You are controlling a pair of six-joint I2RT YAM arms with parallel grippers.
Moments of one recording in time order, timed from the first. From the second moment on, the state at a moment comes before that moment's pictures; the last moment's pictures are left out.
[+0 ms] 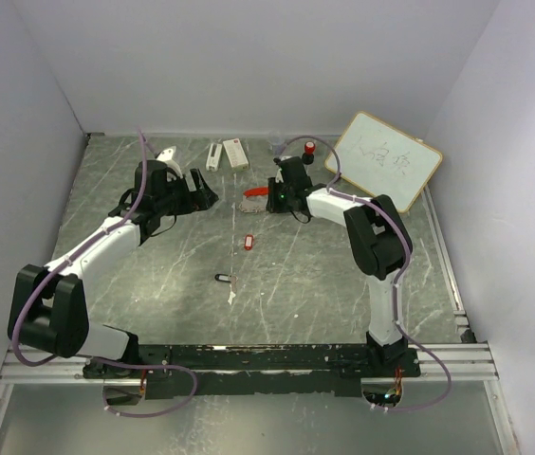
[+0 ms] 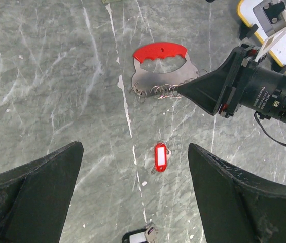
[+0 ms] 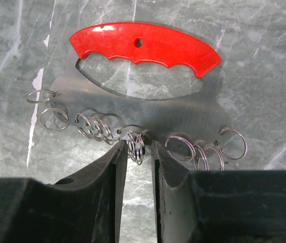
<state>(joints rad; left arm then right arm) -0.30 1.40 0.92 -0.03 0.19 -0.47 0.48 2.09 1.38 -0.07 -0.09 0.30</state>
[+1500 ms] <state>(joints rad) -0.35 1.38 0.91 0.16 0.31 -0.47 0.55 1.68 1.28 -0.07 -0.03 0.25</state>
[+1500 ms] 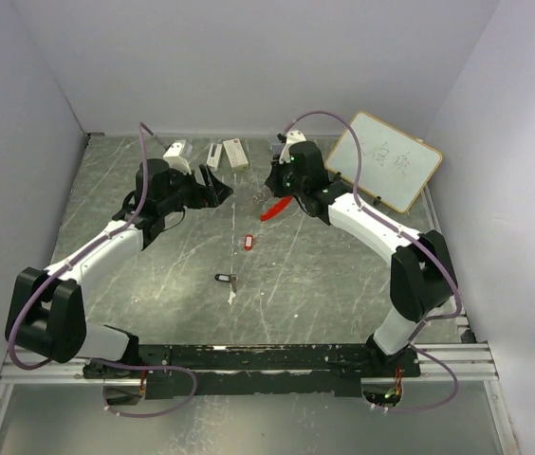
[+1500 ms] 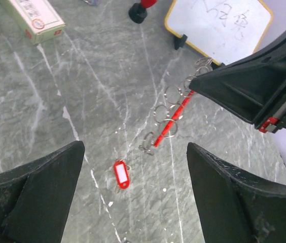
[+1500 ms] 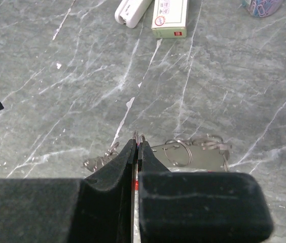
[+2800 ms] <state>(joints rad) -0.57 1.61 0.99 0.45 0.27 -0.24 0.57 1.54 1.28 -0.09 -0.12 0.24</state>
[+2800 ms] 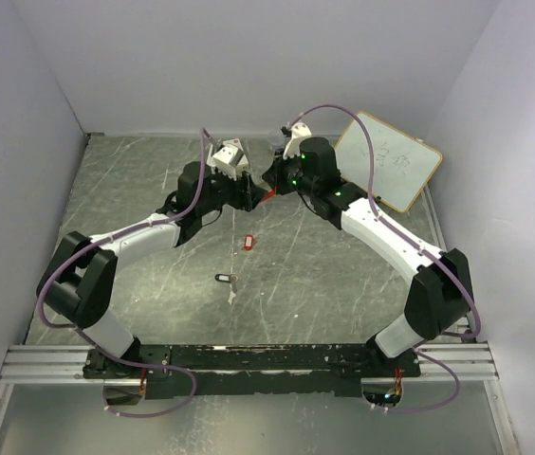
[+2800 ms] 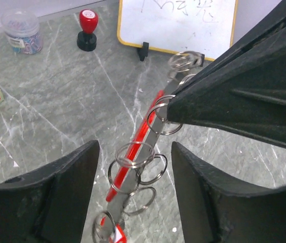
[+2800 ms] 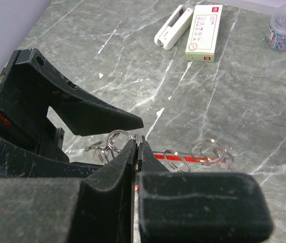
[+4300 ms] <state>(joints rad) -0.57 1.55 0.91 0.53 0.37 -0.22 0.56 1.46 1.27 -0.13 -0.03 0.25</state>
